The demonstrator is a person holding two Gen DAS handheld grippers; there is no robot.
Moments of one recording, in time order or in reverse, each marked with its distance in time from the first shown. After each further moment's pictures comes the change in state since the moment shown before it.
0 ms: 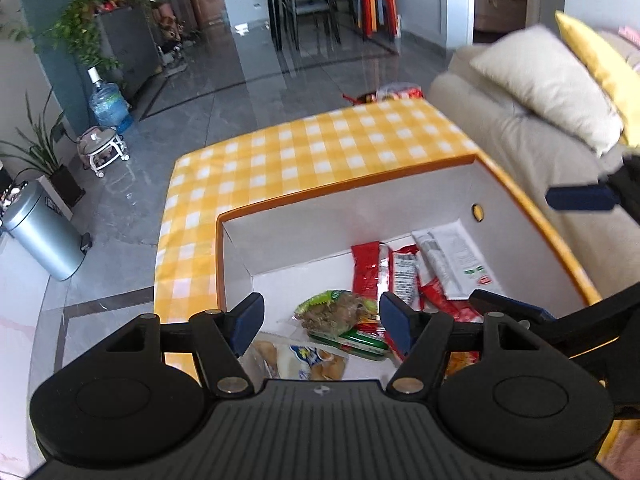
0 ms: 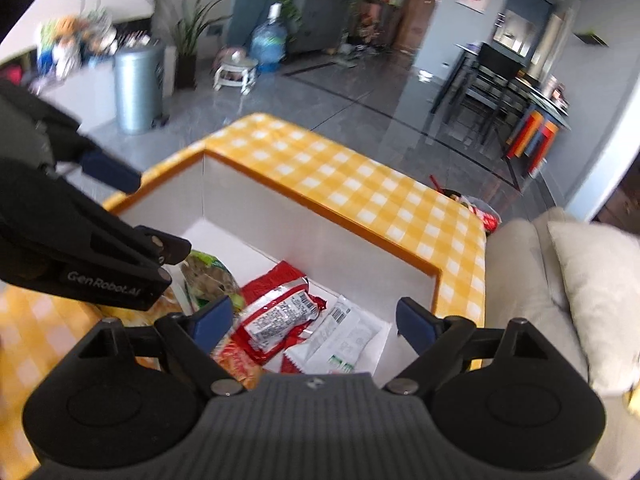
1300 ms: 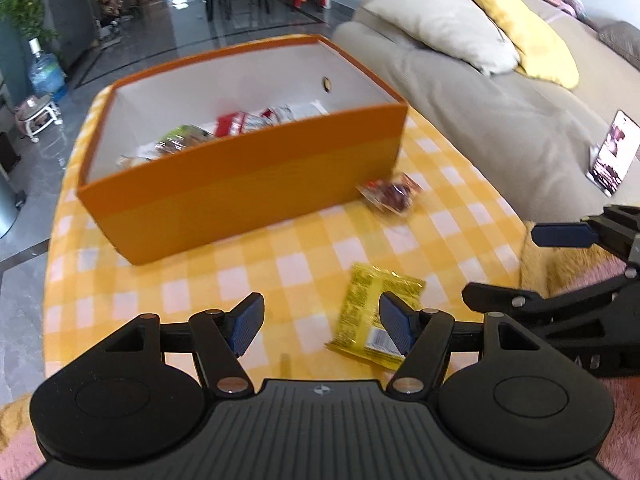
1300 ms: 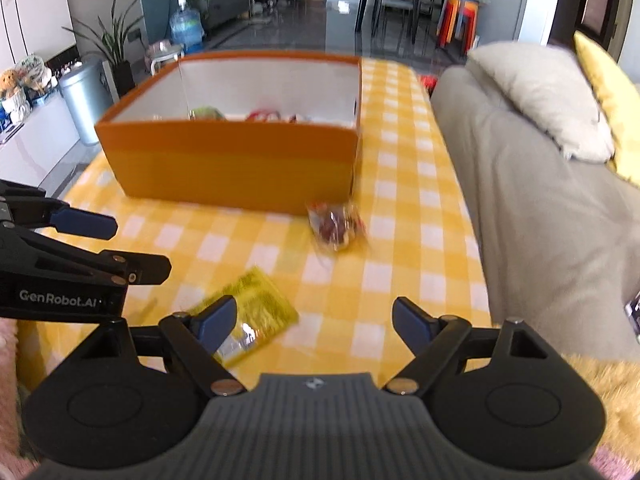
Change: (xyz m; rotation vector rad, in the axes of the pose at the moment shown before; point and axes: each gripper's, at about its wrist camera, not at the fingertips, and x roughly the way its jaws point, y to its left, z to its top) left arm -0.050 -0.090 -0.147 0.047 0.083 -0.222; right arm -0.110 0.019 -0.194 0.349 0.158 -0.029
